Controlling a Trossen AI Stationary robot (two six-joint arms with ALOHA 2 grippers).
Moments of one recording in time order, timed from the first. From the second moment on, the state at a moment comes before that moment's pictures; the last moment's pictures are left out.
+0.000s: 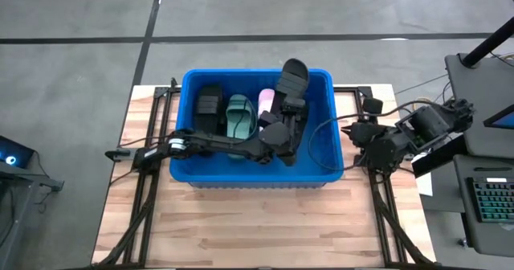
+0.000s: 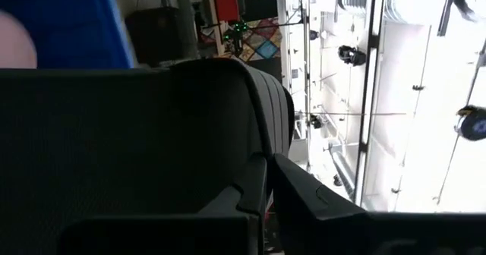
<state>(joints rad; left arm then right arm) -0.09 2.29 2.17 0.64 -1.57 -1.05 0.48 1.16 1.59 -1.57 0.73 0.32</state>
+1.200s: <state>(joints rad) 0.00 2.29 2.12 -0.15 -1.19 -1.93 0.48 1.12 1.59 -1.57 0.76 0.39</state>
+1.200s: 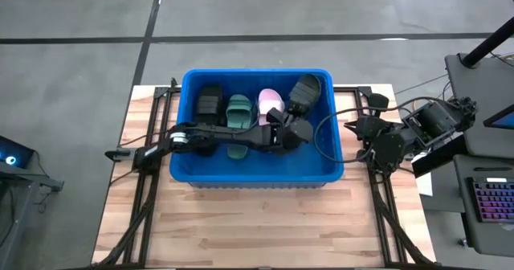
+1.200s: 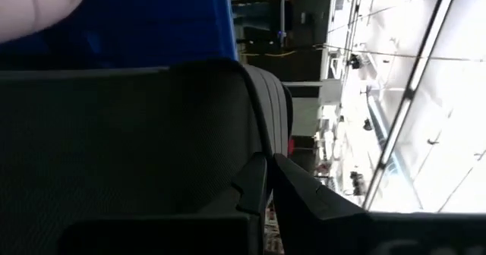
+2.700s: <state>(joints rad) 0.05 2.29 2.05 -0.41 -0.93 -2.19 0.44 1.22 1.59 -1.53 0.83 0.38</state>
